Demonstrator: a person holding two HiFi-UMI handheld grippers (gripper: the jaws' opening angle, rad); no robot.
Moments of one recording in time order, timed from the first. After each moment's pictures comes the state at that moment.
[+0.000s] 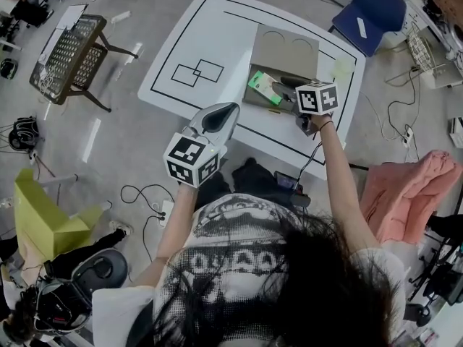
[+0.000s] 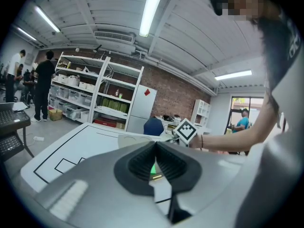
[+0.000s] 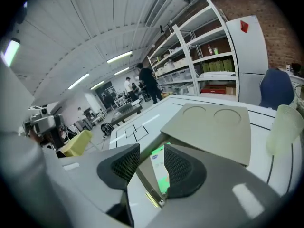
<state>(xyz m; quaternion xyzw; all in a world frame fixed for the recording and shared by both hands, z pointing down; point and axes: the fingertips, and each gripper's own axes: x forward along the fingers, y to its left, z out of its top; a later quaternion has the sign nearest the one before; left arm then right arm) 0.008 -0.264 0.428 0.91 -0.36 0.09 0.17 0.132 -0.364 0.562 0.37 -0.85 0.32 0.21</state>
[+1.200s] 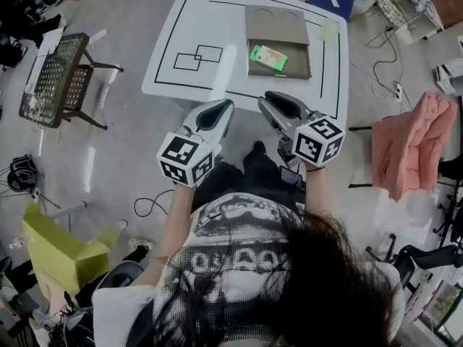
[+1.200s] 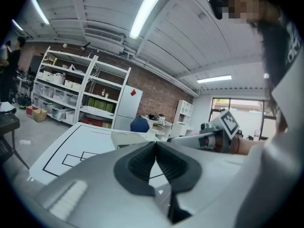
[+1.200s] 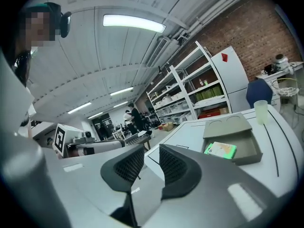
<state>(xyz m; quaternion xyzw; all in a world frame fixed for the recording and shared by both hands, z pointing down) -0.078 -0.178 0.418 0.95 -0.26 0.08 0.15 -0.001 -0.177 0.436 0.47 -0.85 0.25 0.01</state>
